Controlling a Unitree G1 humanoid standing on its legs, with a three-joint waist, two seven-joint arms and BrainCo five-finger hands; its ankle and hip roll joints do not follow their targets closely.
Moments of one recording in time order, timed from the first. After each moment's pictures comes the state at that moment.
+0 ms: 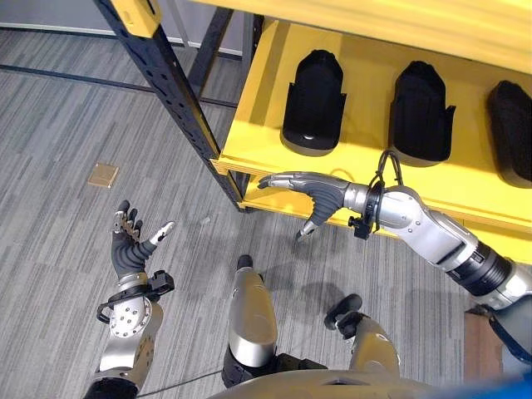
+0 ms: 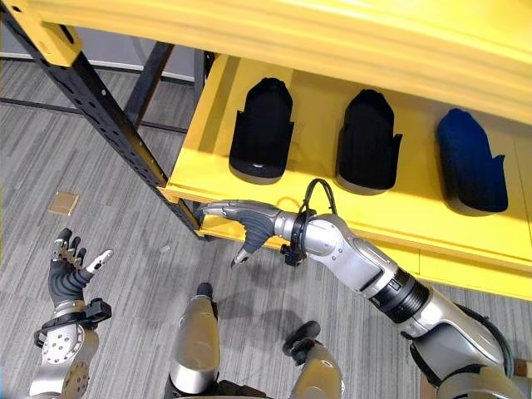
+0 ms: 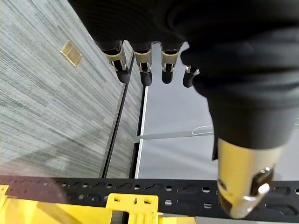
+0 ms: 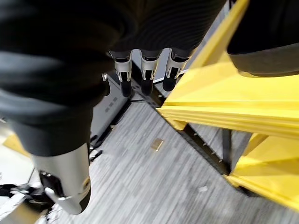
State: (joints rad) left arm 0.20 0.48 -0.02 0.18 -0.49 -0.46 0.40; right arm -0.68 -0.69 0.68 -0.13 -0.14 -0.04 0.38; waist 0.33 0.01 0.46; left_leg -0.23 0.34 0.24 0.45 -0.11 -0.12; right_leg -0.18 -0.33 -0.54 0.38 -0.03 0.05
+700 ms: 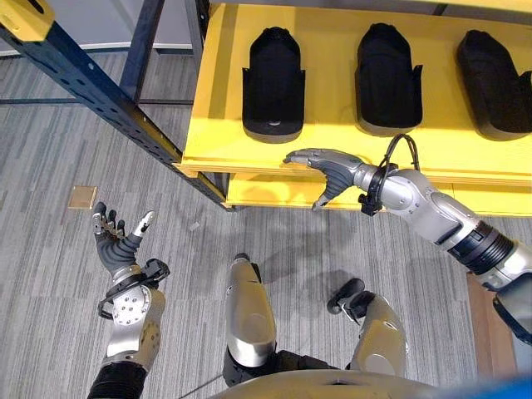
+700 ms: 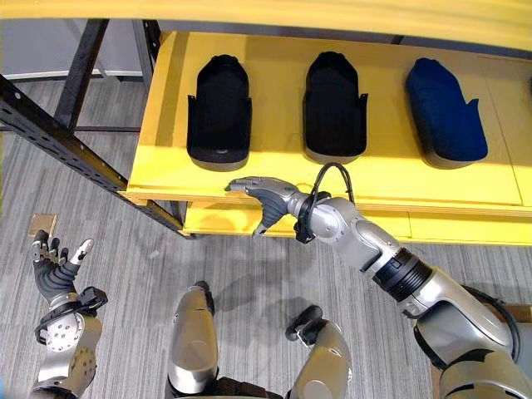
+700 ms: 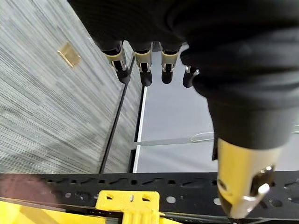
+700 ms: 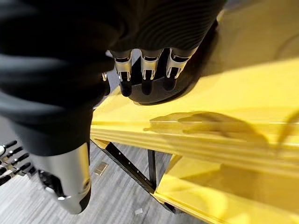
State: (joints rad) left arm 0.13 0.44 0.02 0.24 -0.57 -0.48 0.52; right arm -0.78 -0.73 0.72 0.03 -0.26 -0.03 0.27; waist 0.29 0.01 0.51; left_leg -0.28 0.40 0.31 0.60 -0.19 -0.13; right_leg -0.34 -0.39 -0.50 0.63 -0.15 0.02
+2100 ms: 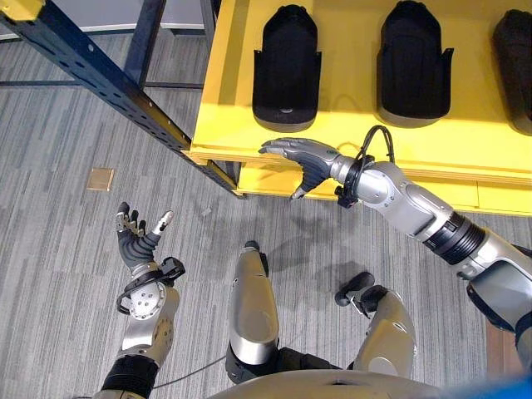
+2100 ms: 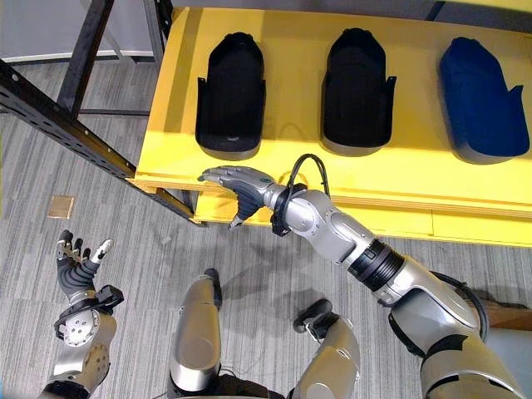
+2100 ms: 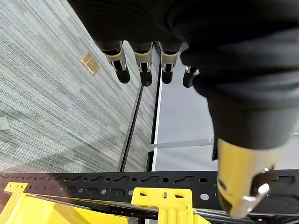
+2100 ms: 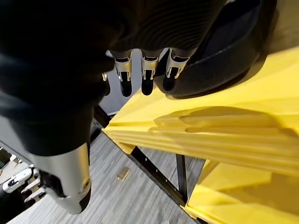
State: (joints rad) left arm 0.08 0.42 -0.06 0.27 -0.58 -0.47 0.52; right arm -0.87 -0.59 0.76 0.07 -0.30 0.00 0.21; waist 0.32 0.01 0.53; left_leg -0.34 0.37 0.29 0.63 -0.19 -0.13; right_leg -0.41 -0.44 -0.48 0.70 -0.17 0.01
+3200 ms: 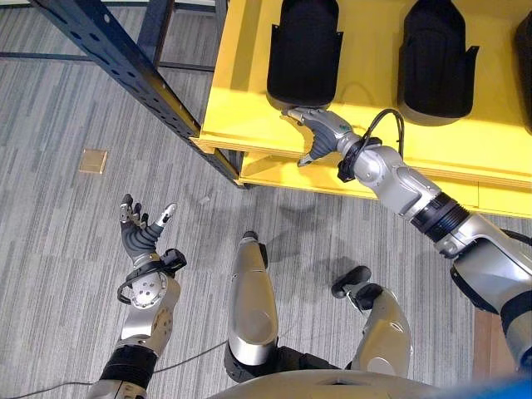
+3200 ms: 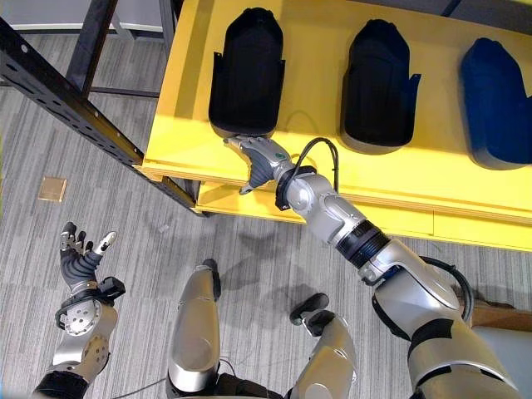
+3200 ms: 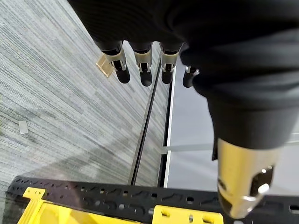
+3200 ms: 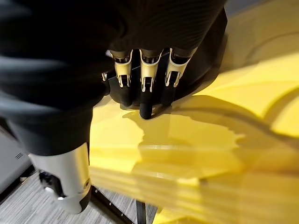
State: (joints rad) left arm 0.04 0.45 -0.06 0.25 -0.58 -0.40 0.54; right arm -1.00 -0.51 0.76 0.39 -0.35 0.06 0.01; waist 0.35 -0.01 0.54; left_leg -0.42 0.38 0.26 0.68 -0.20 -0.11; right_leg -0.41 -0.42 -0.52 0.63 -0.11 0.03
